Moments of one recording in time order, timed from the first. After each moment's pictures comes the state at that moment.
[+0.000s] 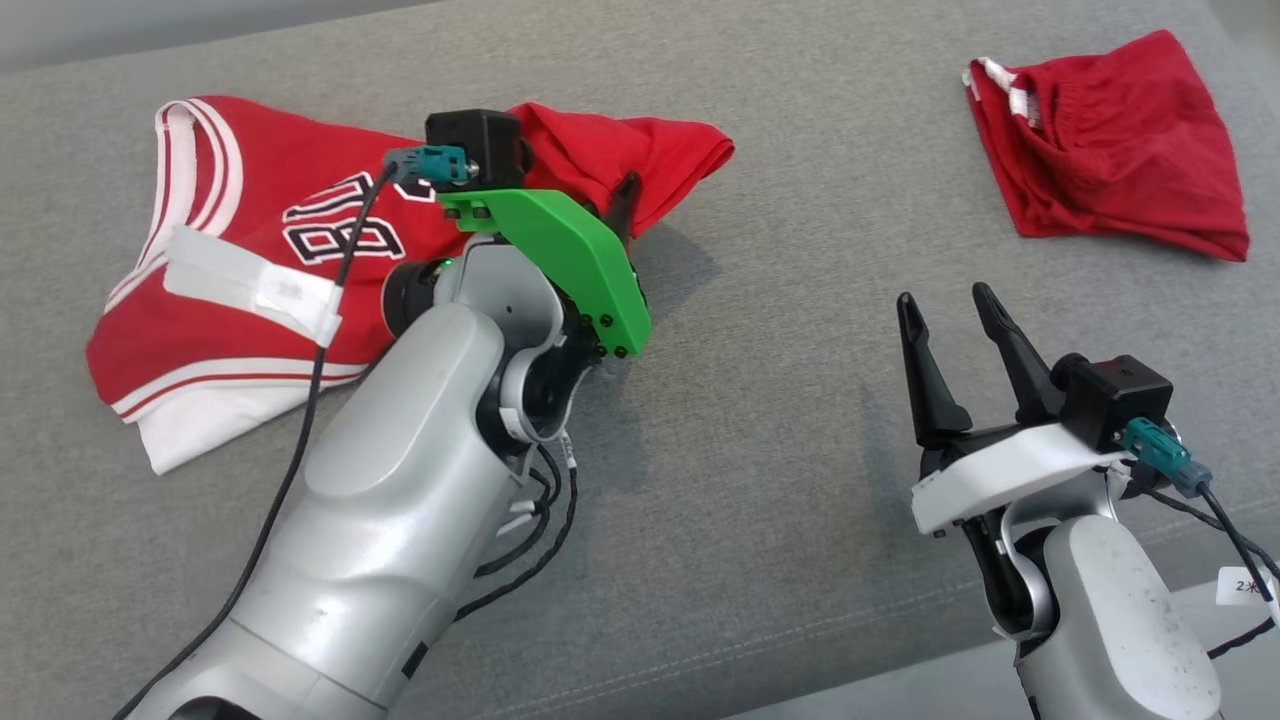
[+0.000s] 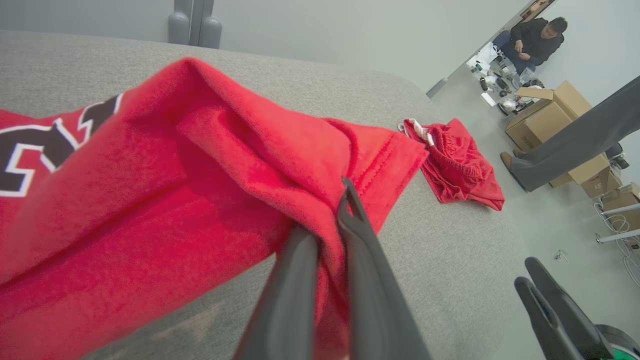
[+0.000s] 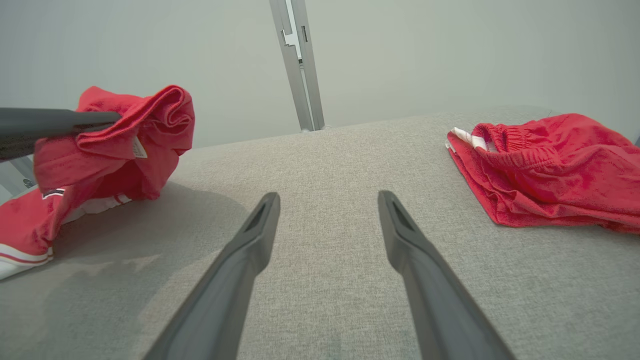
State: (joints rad) left arm -0.84 0.05 -0.62 0.51 -0.90 0.12 0.27; right arm -0.29 -0.05 0.08 0.20 0.23 0.13 -0.16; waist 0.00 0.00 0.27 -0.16
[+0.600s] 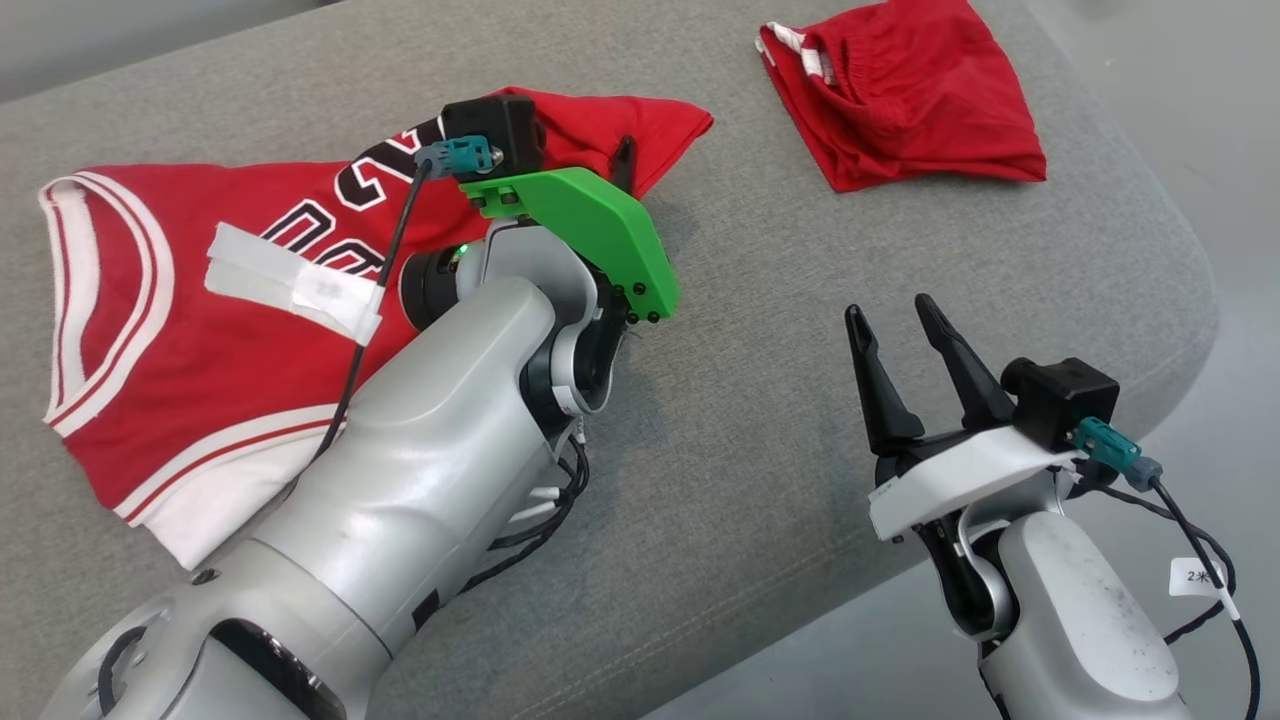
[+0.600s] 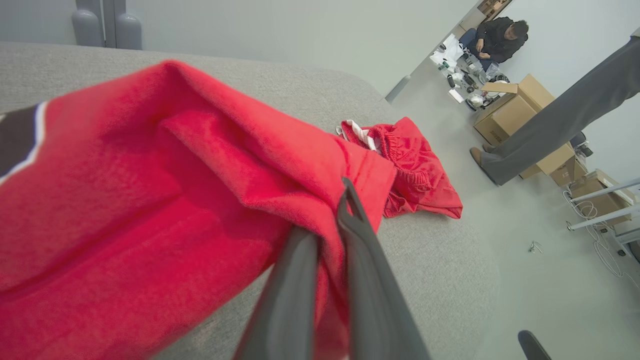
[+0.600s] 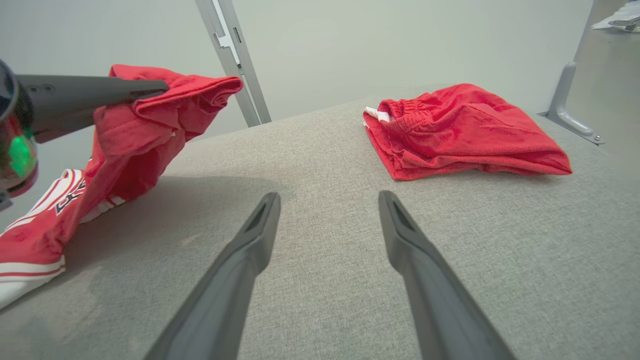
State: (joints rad) left arm -1.03 0.05 -0.98 0.69 -1.28 0.30 -0.07; right arm -0.32 -0.05 0.18 0.29 0.32 0.13 -0.21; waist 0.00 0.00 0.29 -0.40
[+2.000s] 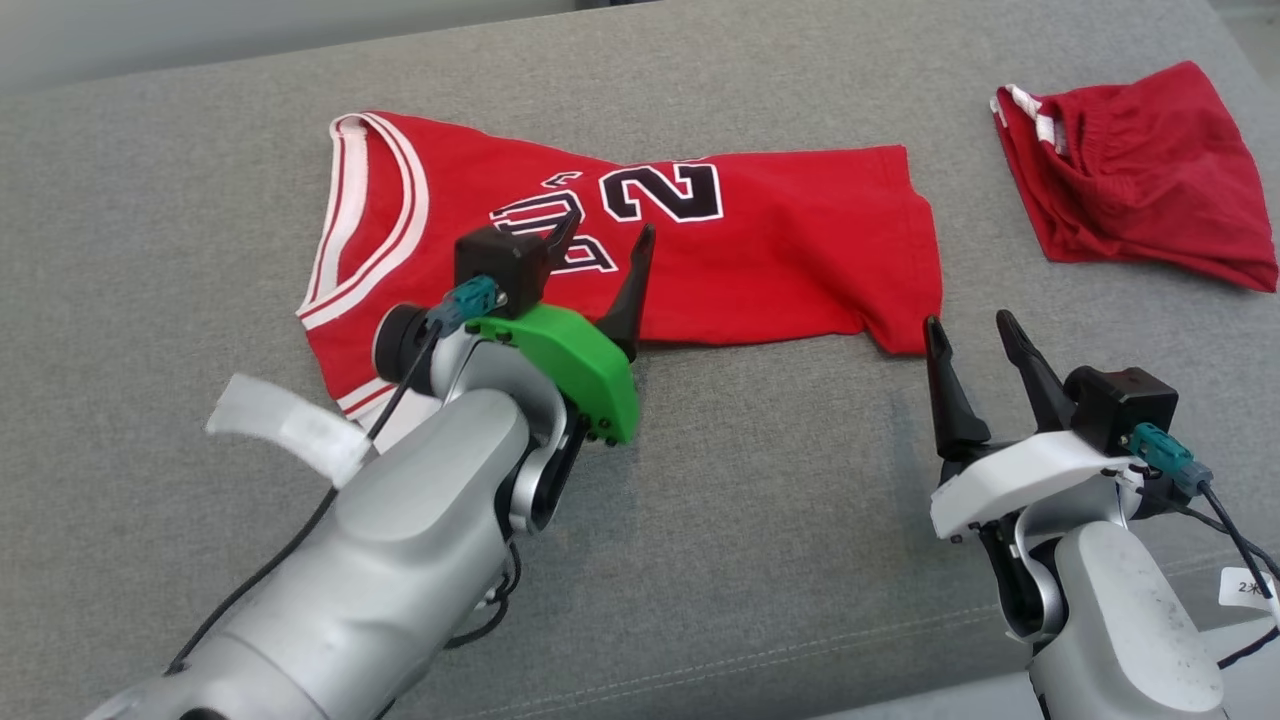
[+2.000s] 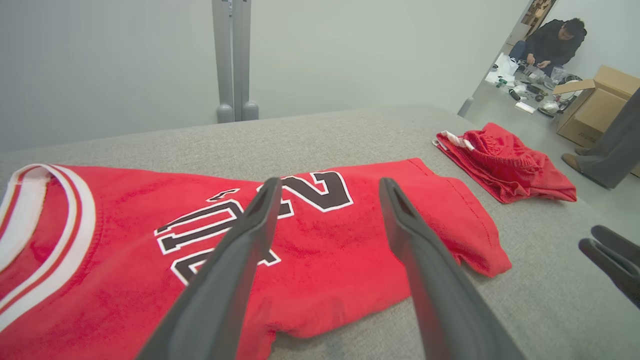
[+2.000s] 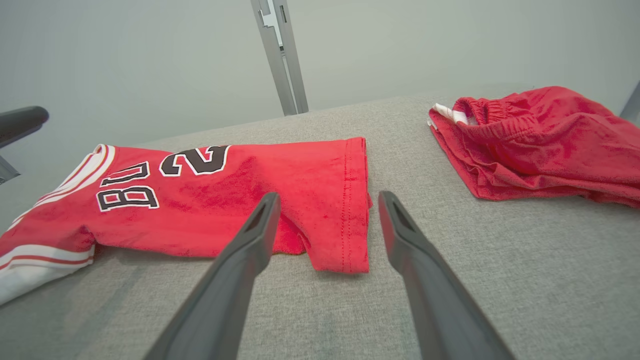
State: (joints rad) left arm -0.90 0.13 -1.06 0.68 -1.03 0.17 -0.26; right arm -0.31 -0.05 0.03 0.34 0.22 0.13 -0.19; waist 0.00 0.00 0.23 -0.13
